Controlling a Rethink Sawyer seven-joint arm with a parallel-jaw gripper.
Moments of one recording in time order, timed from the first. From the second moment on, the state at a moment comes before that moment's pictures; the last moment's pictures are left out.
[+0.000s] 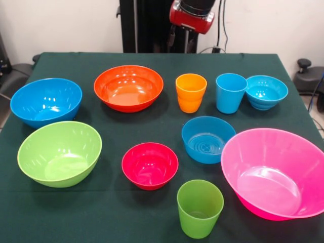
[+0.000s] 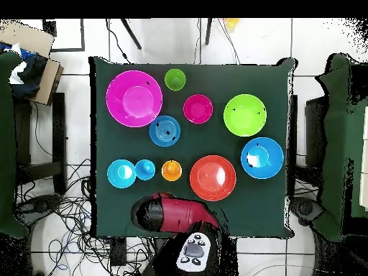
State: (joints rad) arm 0.05 -0.65 -0.26 2.03 -0.06 0.31 1.95
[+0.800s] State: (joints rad) arm 0.03 -0.66 -0.25 2.14 -0.06 0.17 1.95
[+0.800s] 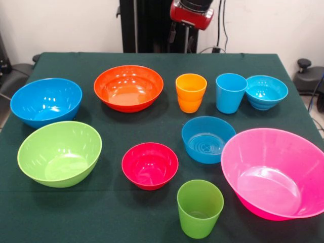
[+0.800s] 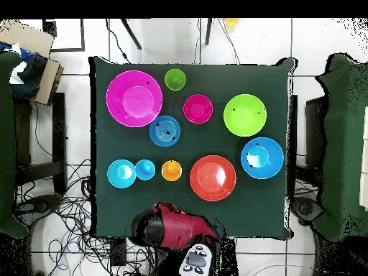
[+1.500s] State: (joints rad) arm -0.02 -0.67 -0.25 2.24 -0.05 0.09 1.95
